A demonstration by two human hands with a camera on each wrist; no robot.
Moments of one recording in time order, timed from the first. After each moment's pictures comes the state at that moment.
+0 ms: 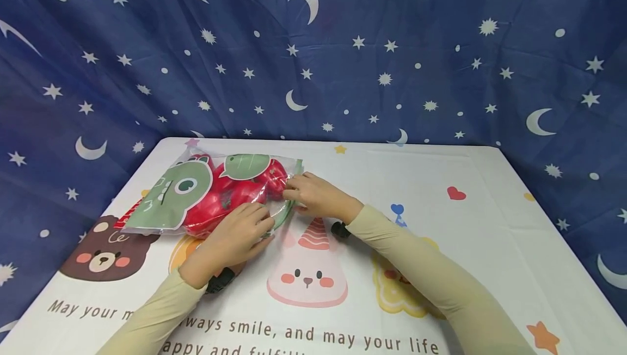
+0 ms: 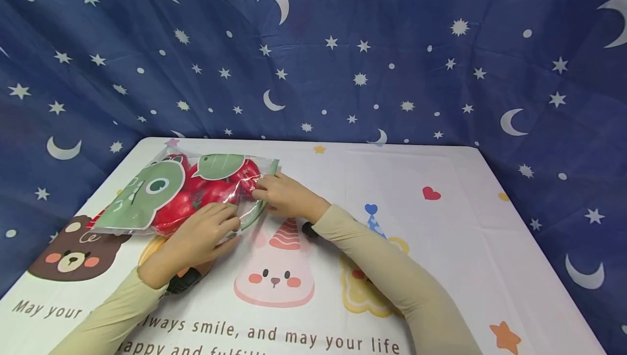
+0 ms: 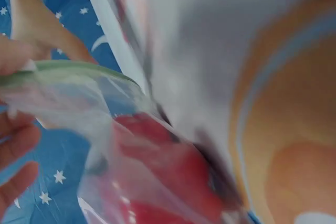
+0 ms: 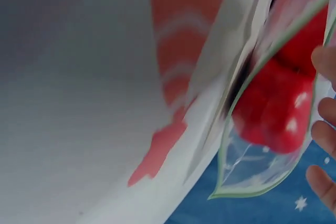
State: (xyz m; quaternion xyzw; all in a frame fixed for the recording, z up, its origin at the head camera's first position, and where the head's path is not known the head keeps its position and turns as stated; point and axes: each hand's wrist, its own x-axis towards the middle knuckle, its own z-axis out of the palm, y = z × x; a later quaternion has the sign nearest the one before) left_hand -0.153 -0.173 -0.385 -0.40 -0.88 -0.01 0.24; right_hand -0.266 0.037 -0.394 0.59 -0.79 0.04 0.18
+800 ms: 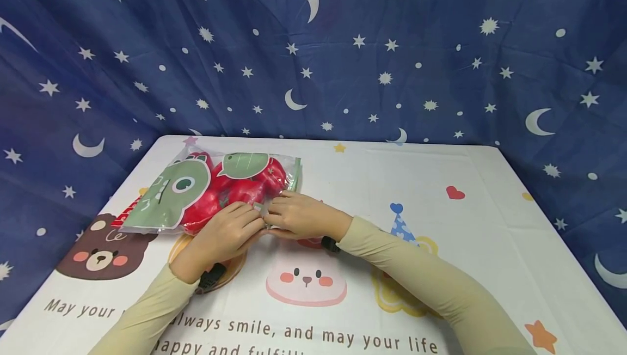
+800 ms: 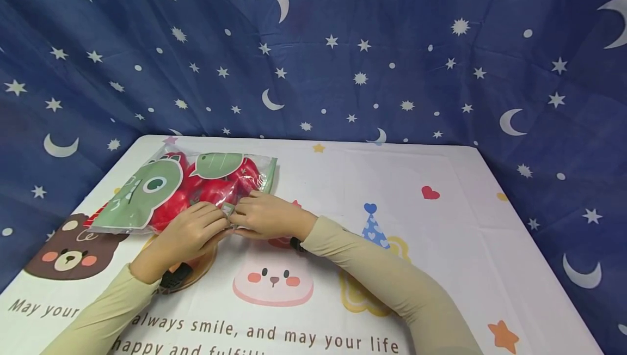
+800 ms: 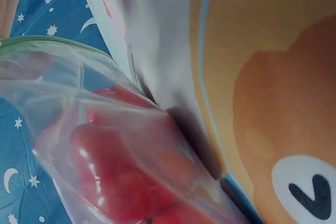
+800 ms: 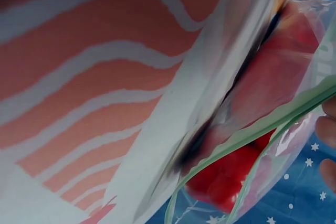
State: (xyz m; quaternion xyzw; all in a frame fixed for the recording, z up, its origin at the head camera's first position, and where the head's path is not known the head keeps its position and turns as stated) left_hand -0.158 -0.189 -0.384 -0.47 -0.82 -0.03 0.33; right_hand -0.223 0.014 -0.387 0.66 -0.72 0.01 0.22
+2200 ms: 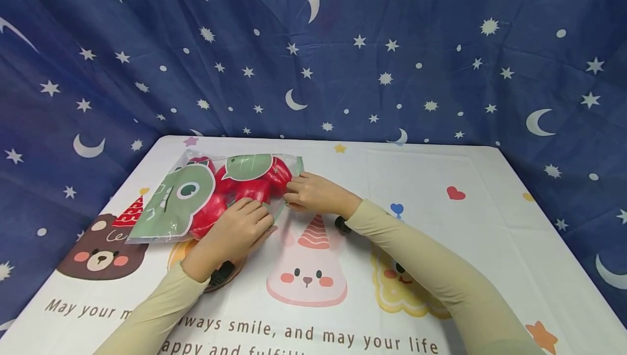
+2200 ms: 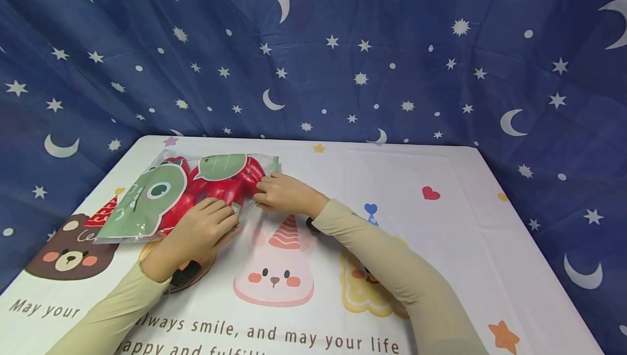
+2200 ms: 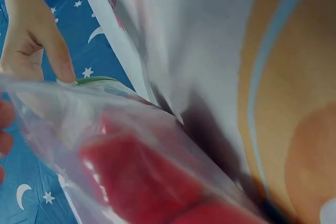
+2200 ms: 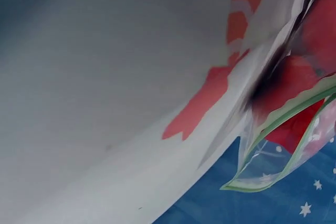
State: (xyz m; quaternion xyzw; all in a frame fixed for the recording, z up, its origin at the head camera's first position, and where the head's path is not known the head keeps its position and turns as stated) left_hand -0.160 -0.173 -0.382 -0.44 -0.84 0.01 0.33; right_hand -0.272 0.035 -0.398 0.63 -0.73 -0.02 0.27
